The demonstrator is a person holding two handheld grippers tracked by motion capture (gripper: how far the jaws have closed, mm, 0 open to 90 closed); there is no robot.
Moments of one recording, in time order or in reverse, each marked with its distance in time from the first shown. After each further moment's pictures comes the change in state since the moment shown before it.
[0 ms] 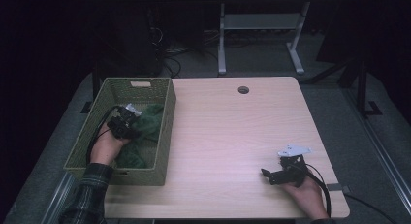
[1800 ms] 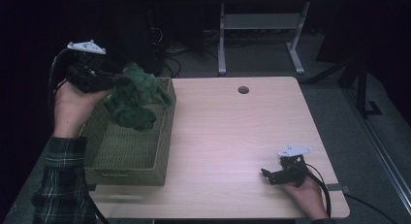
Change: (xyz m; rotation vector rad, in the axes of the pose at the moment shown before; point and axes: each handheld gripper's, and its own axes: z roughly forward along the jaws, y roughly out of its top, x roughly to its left) left arm -0.002 0.073 -0.186 -0.424 -0.049 -0.012; right arm 0.000 0.000 0.000 0.000 0.000 0.000
